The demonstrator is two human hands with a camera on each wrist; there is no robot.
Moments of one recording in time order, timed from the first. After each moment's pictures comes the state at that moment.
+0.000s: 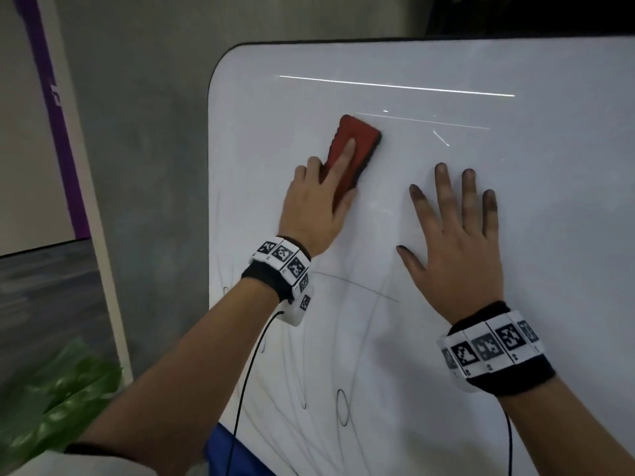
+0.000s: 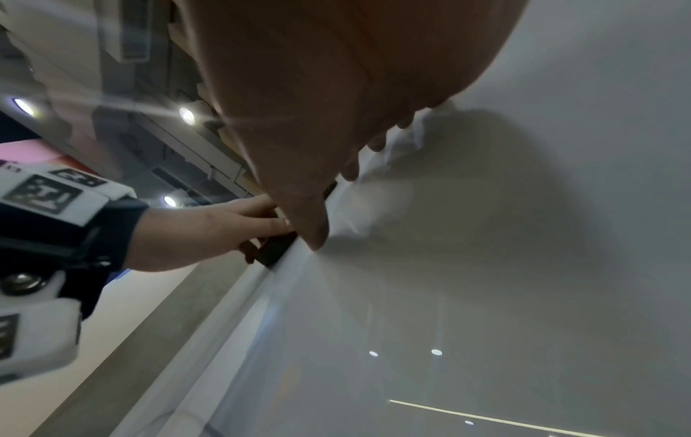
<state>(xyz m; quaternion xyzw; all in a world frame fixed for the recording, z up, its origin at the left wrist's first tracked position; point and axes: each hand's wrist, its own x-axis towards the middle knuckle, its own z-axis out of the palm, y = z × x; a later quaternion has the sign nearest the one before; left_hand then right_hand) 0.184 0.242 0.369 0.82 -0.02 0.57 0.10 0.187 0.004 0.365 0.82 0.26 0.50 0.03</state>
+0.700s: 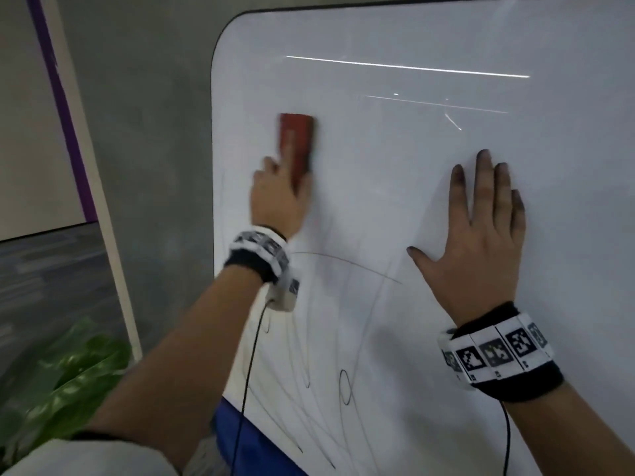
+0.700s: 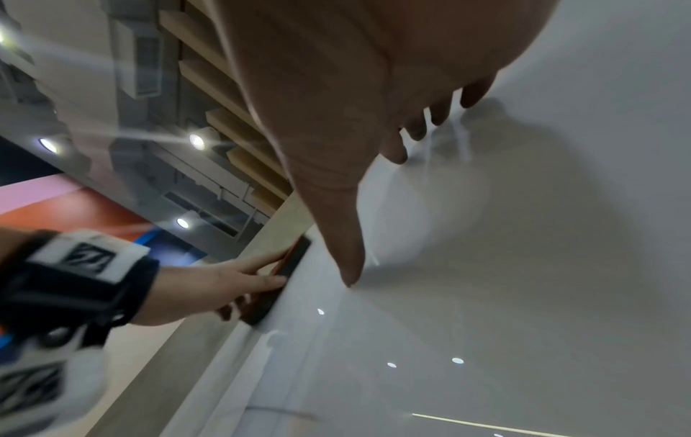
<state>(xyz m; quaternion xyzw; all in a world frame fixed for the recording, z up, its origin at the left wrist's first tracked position) 0.184 0.291 0.339 0.83 0.15 0.51 0.17 0.171 0.002 0.351 0.85 0.20 0.49 -0.06</state>
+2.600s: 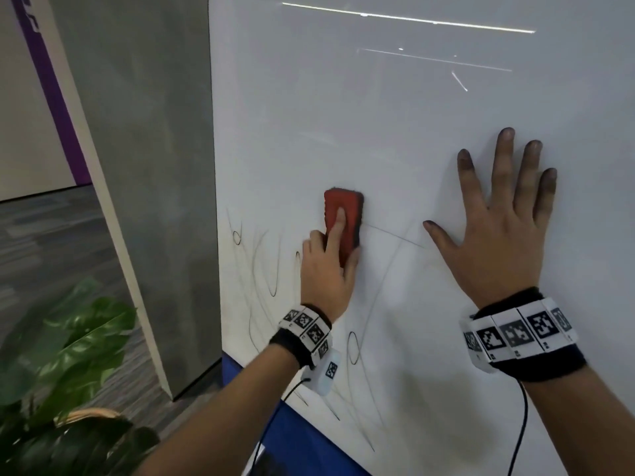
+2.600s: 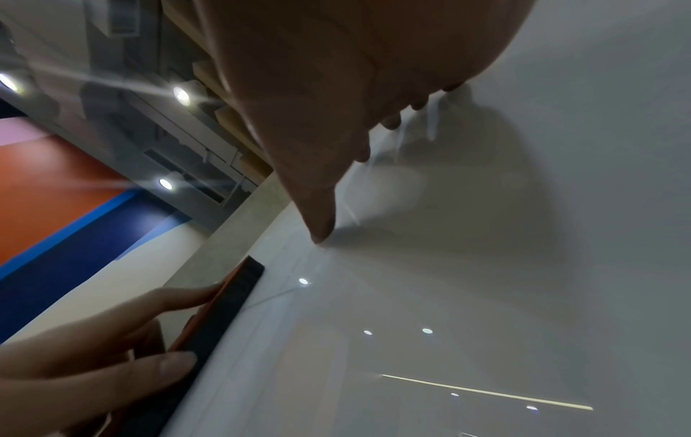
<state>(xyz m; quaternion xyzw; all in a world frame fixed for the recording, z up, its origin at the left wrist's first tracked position) 0.157 0.195 0.177 0.82 0.08 0.48 0.31 0.175 -0.005 0.319 0.85 0.22 0.47 0.01</state>
